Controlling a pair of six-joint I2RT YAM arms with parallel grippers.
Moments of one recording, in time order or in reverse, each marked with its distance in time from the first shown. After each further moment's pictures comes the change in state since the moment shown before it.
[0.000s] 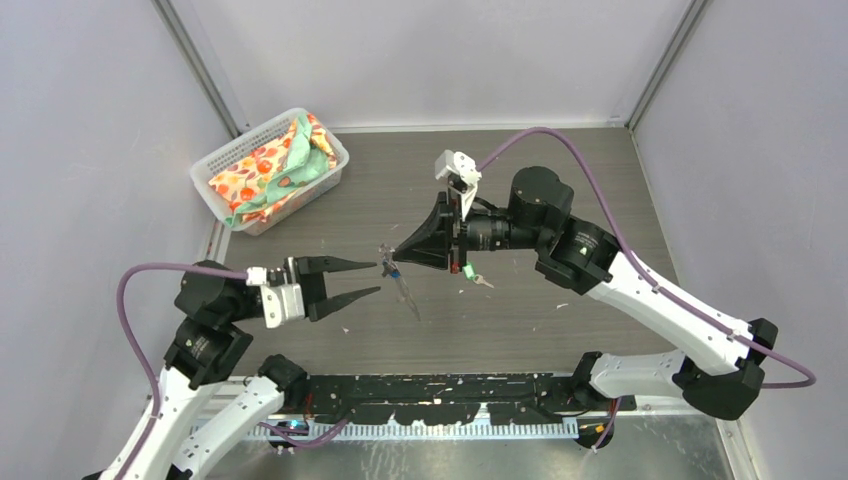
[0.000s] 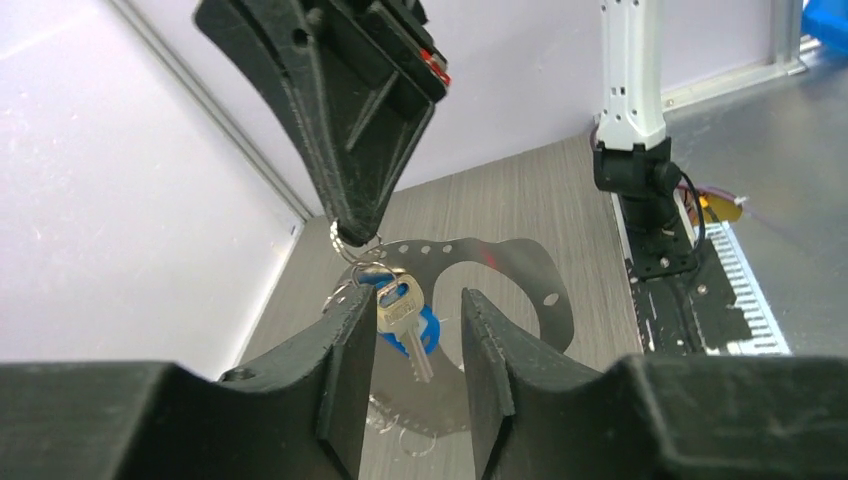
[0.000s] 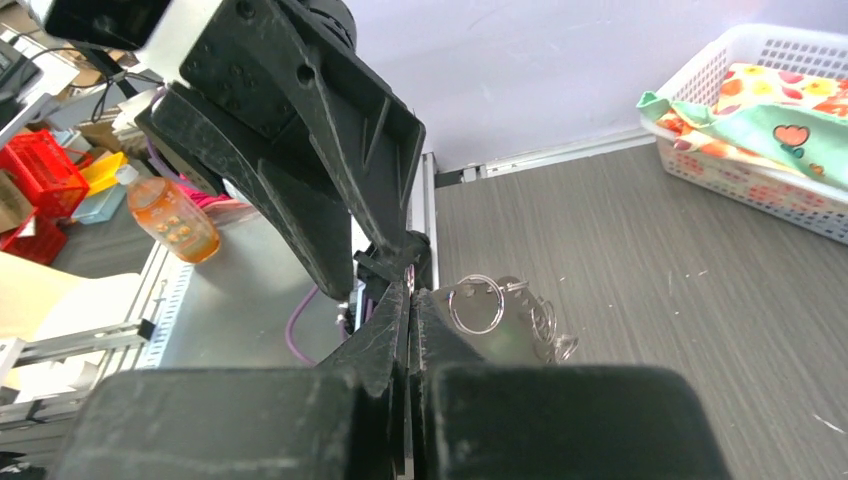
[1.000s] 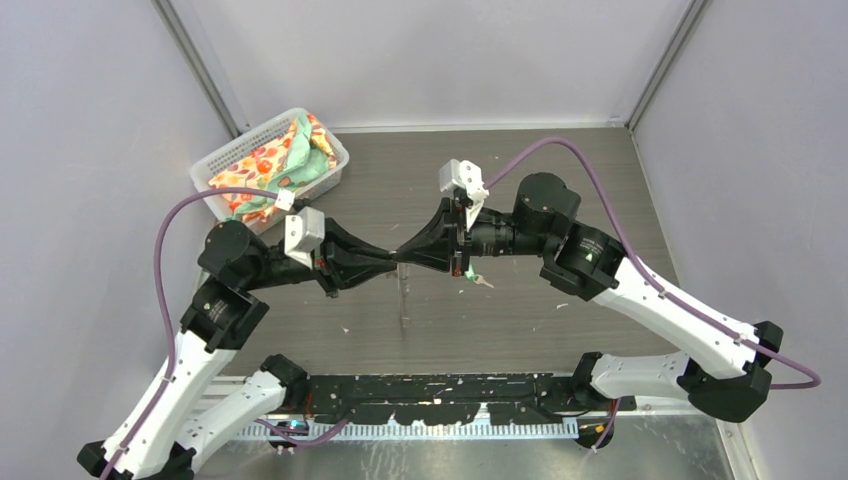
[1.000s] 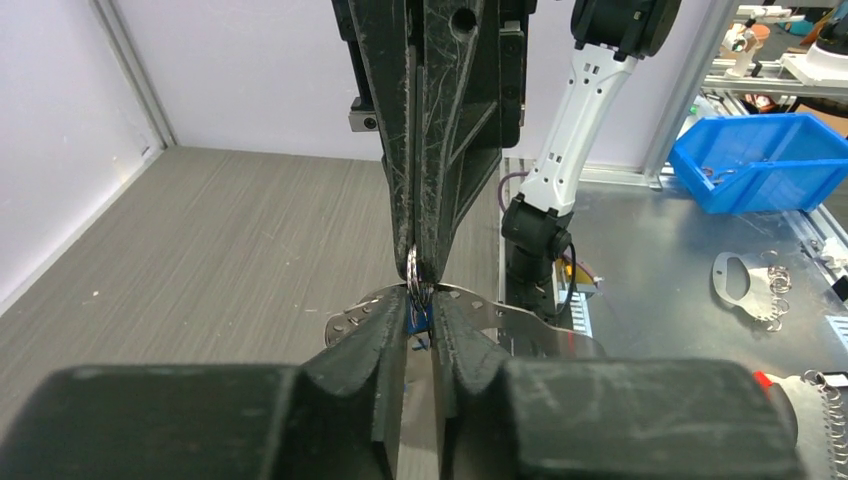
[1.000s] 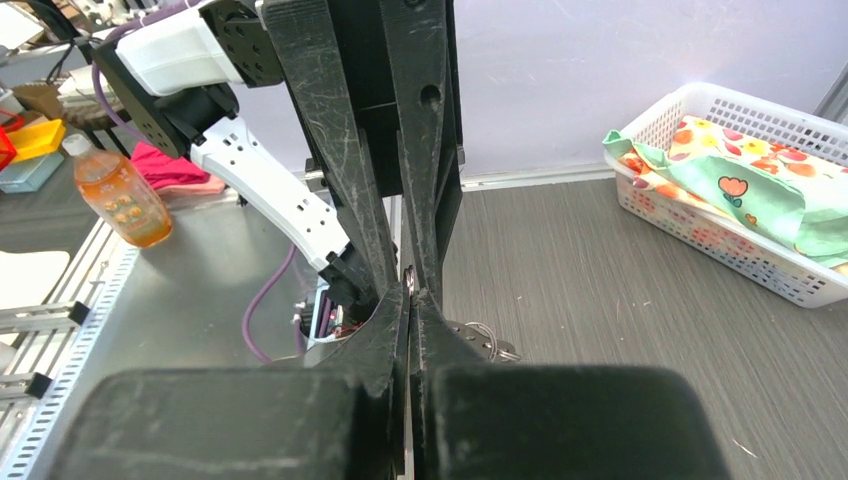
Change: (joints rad) left arm 0.000 0.195 0.120 0.030 -0.029 -0.449; right arm 0.026 -0.037 -0.021 0.023 0.038 -0.143
